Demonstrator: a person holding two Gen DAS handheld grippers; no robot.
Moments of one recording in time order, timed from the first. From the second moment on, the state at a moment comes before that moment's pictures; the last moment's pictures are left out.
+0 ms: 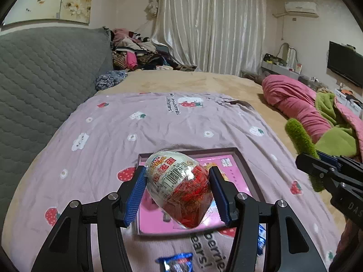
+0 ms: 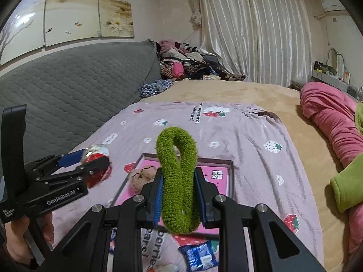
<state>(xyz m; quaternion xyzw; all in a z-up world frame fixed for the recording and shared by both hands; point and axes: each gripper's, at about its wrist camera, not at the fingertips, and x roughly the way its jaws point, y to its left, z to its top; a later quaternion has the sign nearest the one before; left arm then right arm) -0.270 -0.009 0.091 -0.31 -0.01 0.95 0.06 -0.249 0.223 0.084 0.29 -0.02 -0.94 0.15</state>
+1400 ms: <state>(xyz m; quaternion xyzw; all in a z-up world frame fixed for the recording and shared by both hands) -0.374 0.015 -0.060 -0.32 0.02 0.94 0.07 -0.359 0.249 -0.061 0.32 -0.06 -0.94 0.11</state>
